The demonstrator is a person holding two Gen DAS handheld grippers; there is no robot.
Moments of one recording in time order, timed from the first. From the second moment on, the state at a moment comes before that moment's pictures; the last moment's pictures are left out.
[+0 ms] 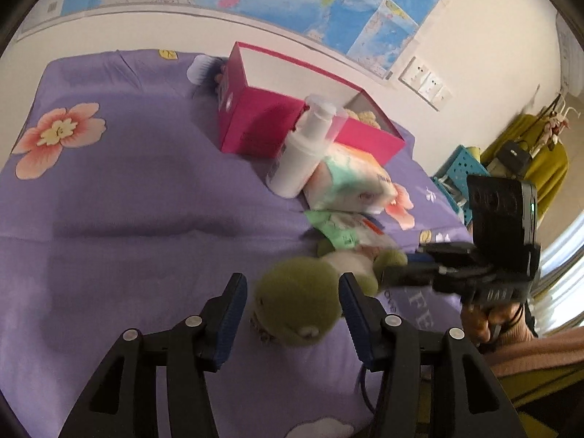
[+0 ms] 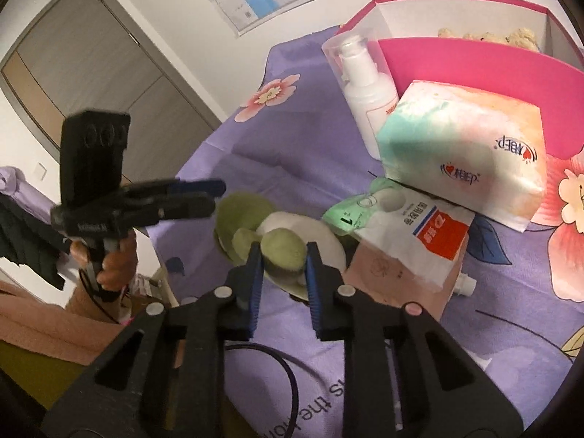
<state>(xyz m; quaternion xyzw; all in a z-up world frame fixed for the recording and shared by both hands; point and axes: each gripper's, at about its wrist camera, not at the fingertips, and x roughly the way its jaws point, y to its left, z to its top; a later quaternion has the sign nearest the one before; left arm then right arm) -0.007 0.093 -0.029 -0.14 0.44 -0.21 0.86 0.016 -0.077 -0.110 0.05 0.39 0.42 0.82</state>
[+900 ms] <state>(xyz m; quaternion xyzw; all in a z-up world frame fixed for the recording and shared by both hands) -0.007 0.075 0.042 -0.10 0.36 -0.27 0.89 0.009 -0.087 -0.011 0.09 0.27 0.47 0.84</state>
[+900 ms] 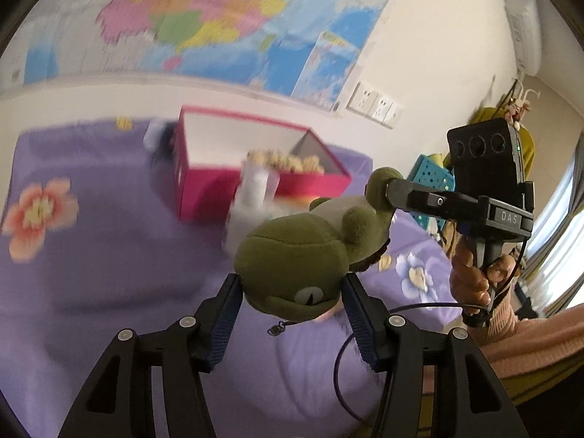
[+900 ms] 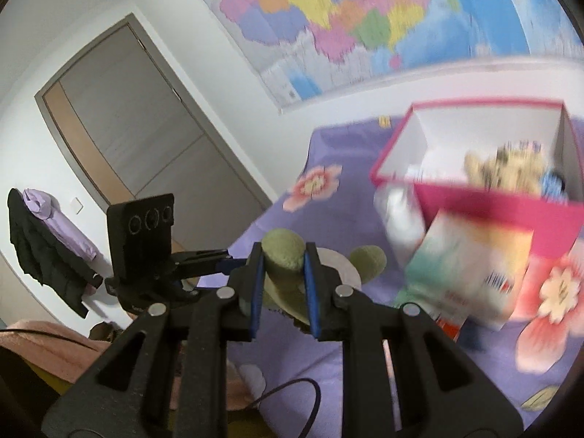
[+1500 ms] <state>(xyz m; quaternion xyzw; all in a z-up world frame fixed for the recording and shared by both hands) 0.123 0.073 0.079 -0.06 0.33 -0.22 0.91 0.111 -0.101 0.042 0.12 0.23 0.41 0.88</state>
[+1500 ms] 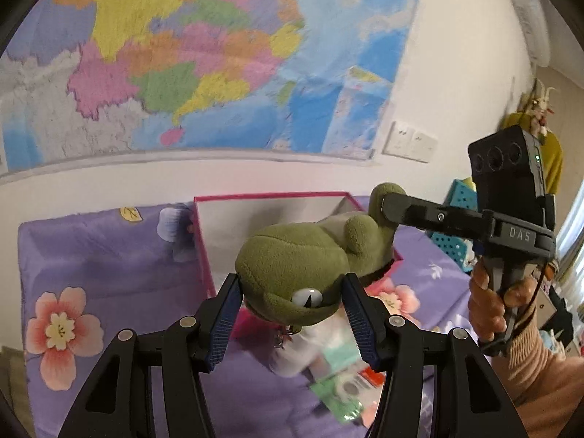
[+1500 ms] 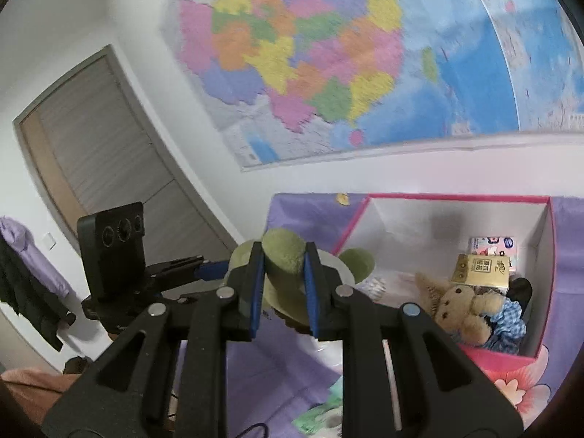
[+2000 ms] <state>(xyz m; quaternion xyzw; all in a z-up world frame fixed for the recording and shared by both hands) 0.193 0.066 0.027 -0.07 0.41 -0.18 0.89 0.190 -0.104 -0.012 0.14 0.30 0.34 0.88</state>
